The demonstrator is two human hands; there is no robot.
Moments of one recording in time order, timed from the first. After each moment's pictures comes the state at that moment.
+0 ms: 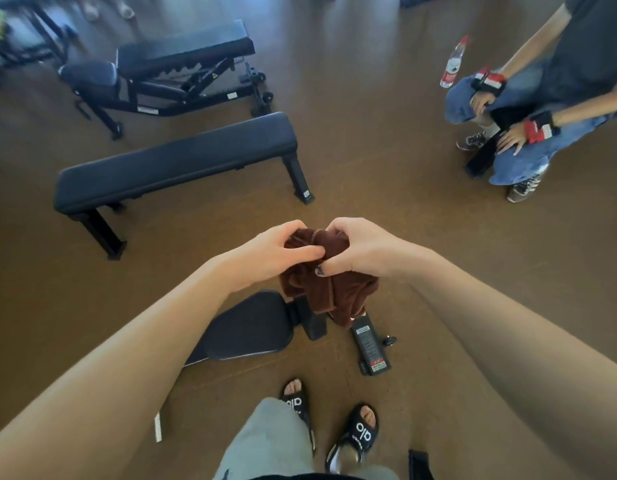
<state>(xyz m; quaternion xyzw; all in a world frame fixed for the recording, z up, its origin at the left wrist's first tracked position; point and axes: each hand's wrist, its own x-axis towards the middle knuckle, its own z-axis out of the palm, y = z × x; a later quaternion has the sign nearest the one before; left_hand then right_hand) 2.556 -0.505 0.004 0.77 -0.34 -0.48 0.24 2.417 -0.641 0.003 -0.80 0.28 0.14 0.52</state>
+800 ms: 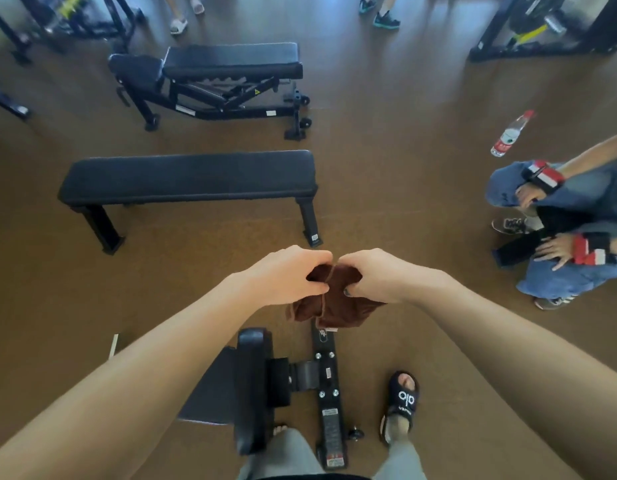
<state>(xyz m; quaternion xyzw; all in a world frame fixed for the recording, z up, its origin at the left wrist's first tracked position) 2.660 -0.725 -0.031 0.80 -0.49 -0.31 0.12 2.552 -0.896 -0.032 -0.90 0.12 0.25 0.32</state>
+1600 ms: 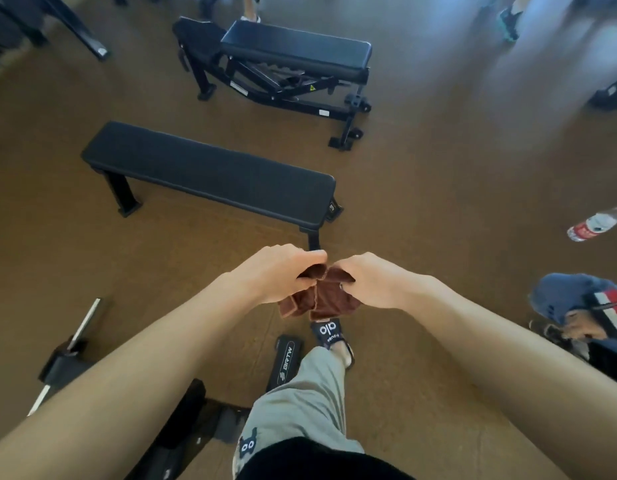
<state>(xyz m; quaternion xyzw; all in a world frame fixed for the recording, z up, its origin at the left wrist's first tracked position) 2.801 -0.965 -0.066 0.89 -0.38 -0.24 0.08 2.754 -1.165 -0.086 -0.92 -0.07 0.31 0.23</state>
